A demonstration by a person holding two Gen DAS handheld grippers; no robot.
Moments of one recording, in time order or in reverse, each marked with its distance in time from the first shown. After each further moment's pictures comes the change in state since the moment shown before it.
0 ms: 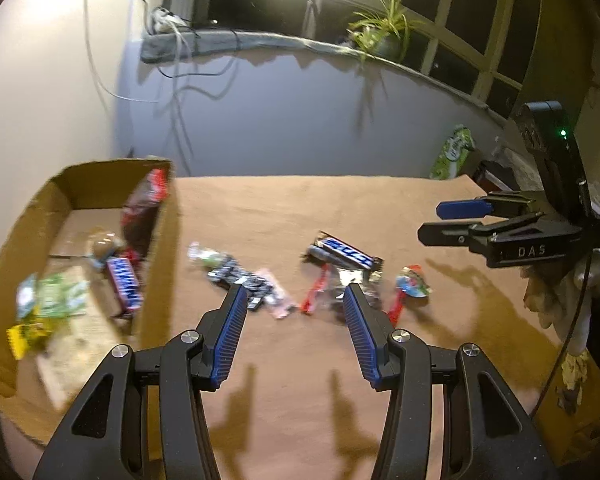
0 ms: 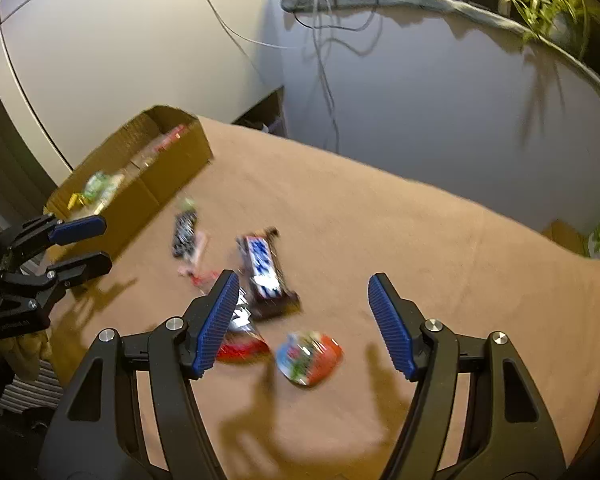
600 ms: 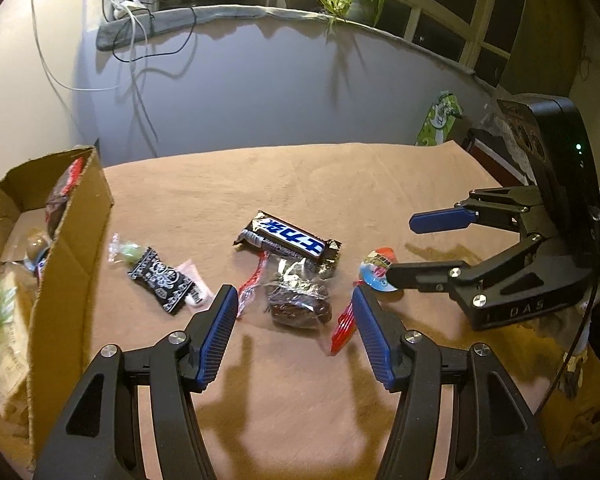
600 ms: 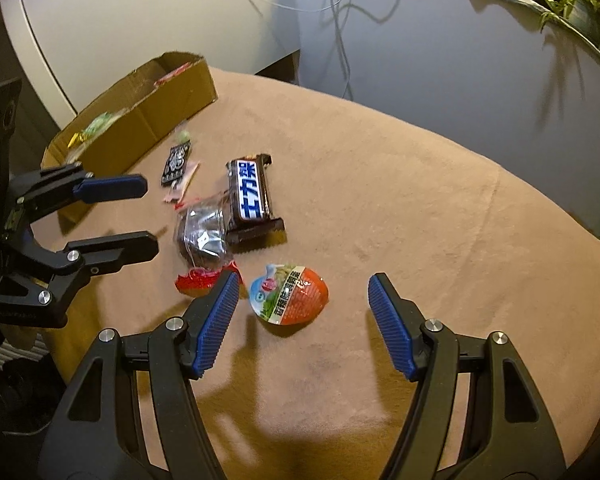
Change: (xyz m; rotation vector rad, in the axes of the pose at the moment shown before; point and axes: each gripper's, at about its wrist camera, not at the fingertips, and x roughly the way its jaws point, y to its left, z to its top) left arm 0.042 -0.046 0.000 0.060 0.087 -0.022; right arm 0.023 -0.007 -0.036 -0.097 0.079 0.047
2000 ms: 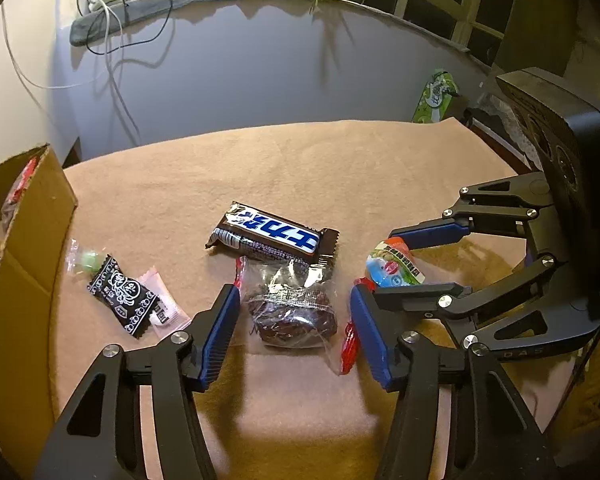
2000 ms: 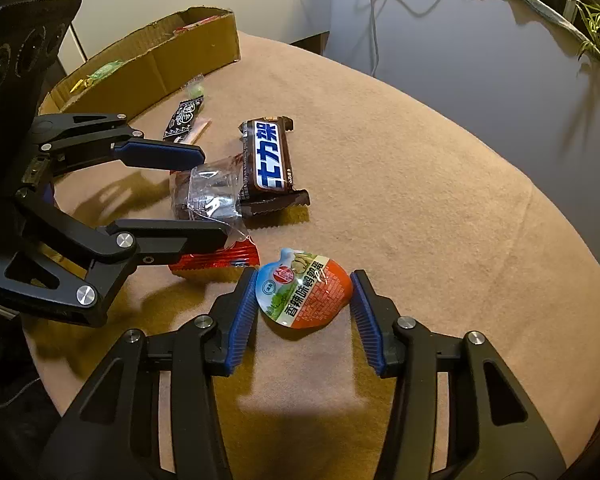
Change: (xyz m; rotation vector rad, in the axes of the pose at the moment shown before) left arm 0.035 -0.003 0.003 0.054 0.049 -0.018; right arm 0.028 0.016 -0.005 -0.136 0.050 -0.013
